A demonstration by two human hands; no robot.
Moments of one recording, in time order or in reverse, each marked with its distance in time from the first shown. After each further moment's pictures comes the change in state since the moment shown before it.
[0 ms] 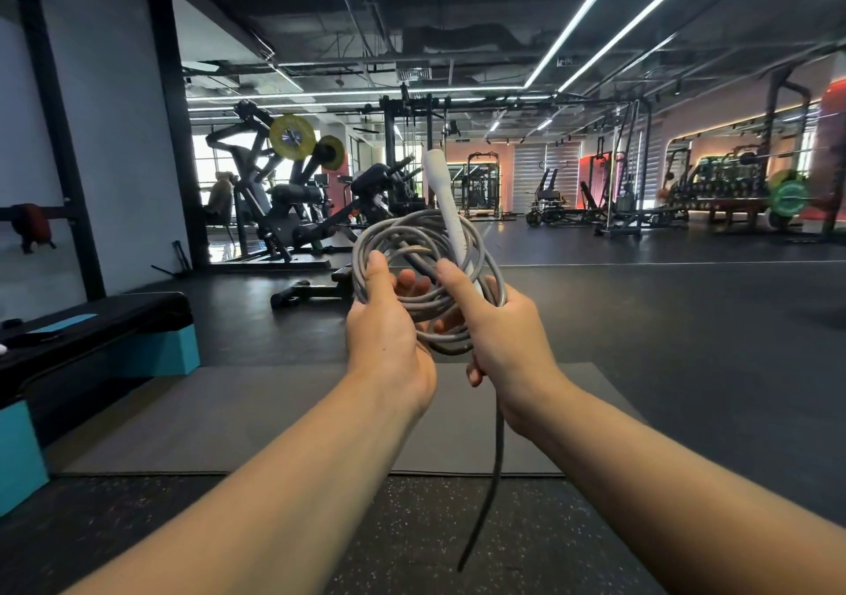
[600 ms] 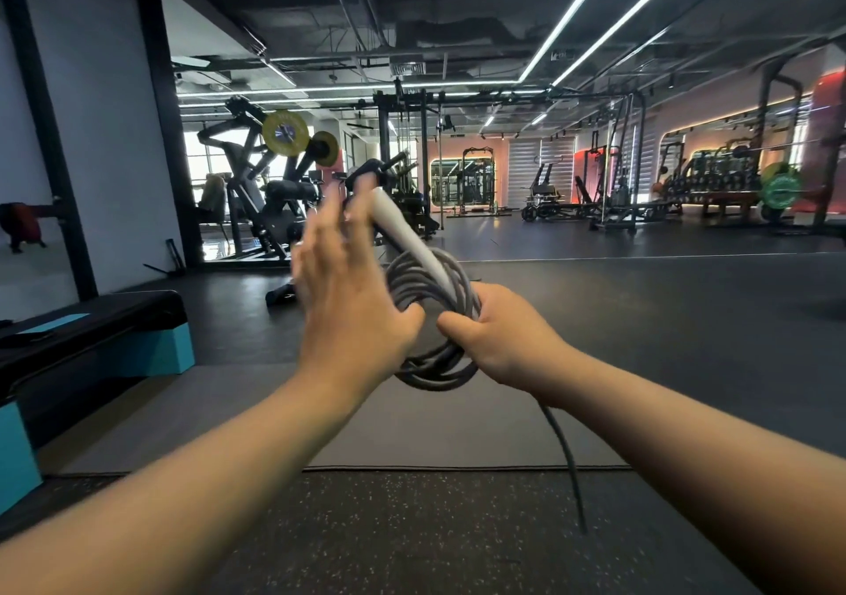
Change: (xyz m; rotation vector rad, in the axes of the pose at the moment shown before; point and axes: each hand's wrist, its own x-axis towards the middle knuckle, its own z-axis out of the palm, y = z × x) left_hand 0.002 0.028 -0.032 1.456 -0.093 1.030; right_hand 0.021 0.006 -0.021 -0.668 -0.314 -0.228
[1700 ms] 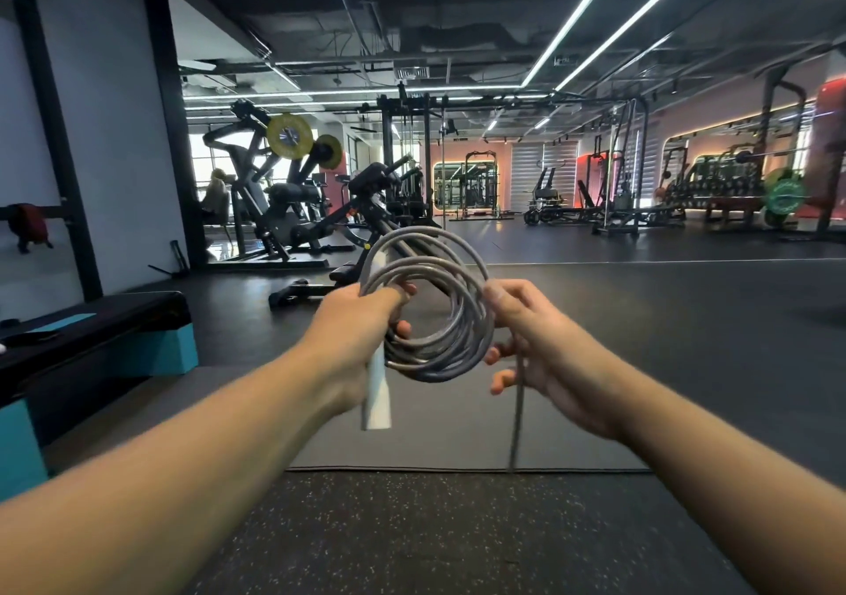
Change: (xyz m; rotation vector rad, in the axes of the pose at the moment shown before) left_hand 0.005 -0.006 0.007 -1.016 -0.309 -0.818; right_hand -0.031 0.022 -0.023 0.715 -0.111 0.206
